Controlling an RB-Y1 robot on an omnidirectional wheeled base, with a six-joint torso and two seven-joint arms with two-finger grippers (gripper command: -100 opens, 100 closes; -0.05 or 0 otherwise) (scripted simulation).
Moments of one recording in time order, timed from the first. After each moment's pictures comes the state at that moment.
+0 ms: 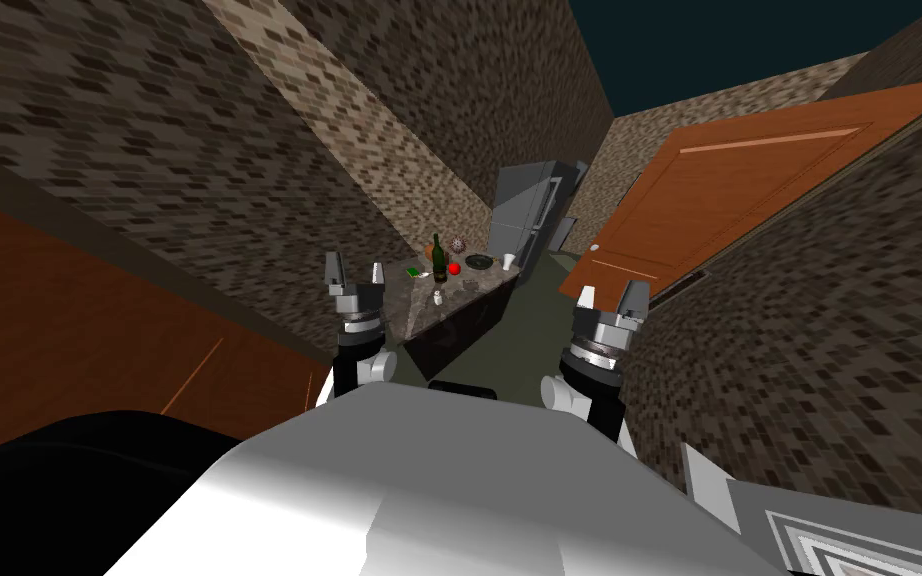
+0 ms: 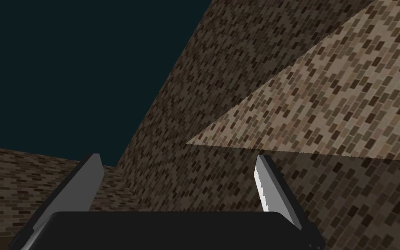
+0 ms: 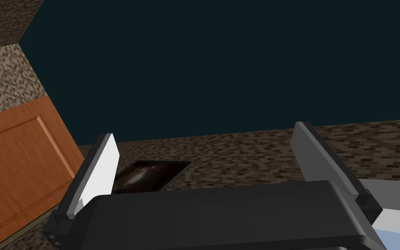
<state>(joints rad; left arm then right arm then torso) 0.48 -0.05 0.01 -2.33 -0.03 -0.61 0.09 0.49 0.05 -0.03 -2.28 -0.01 -0.62 0.12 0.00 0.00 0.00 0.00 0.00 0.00</state>
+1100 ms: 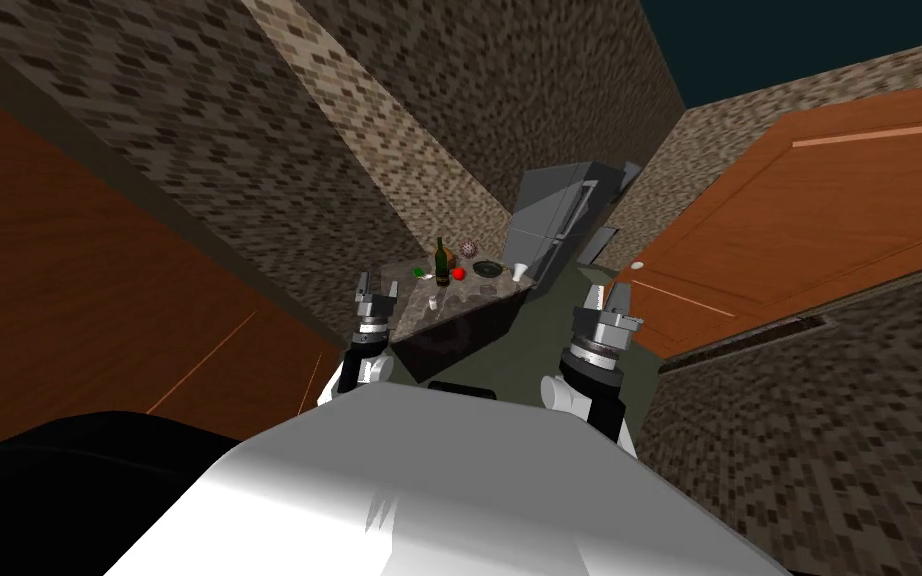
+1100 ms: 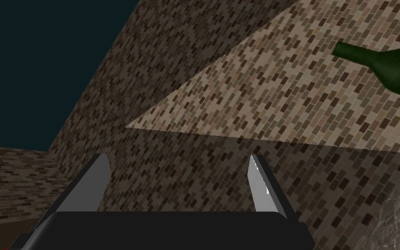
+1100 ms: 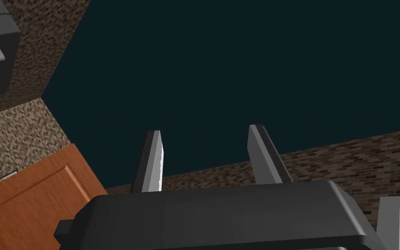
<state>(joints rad) 0.44 0.16 0.01 -2.08 0.17 -0.61 0.24 0.49 0.05 -0.03 -2.28 -0.01 -0.62 0.12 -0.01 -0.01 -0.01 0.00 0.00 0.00</state>
